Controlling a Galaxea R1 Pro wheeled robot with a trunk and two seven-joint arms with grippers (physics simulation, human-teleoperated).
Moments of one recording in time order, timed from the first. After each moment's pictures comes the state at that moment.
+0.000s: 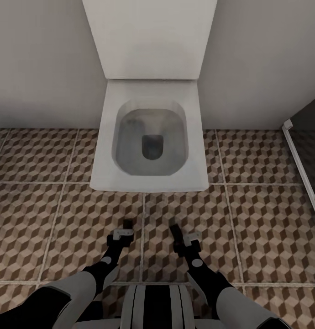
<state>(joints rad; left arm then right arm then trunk) -0.84 -0.11 -0.27 -0.02 0.16 -0.52 0.12 -0.69 0.12 0.40 -0.37 -0.06 -0.11 -0.24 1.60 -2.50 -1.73</state>
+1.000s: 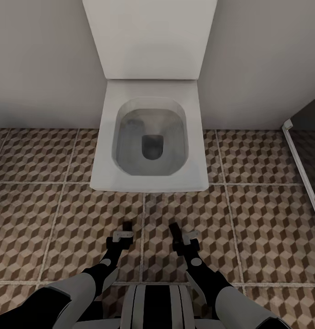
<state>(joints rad) -0.84 -0.11 -0.27 0.00 0.16 -0.52 0.12 -0.69 0.12 0.40 -0.38 -0.06 -0.11 -0.25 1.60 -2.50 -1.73</state>
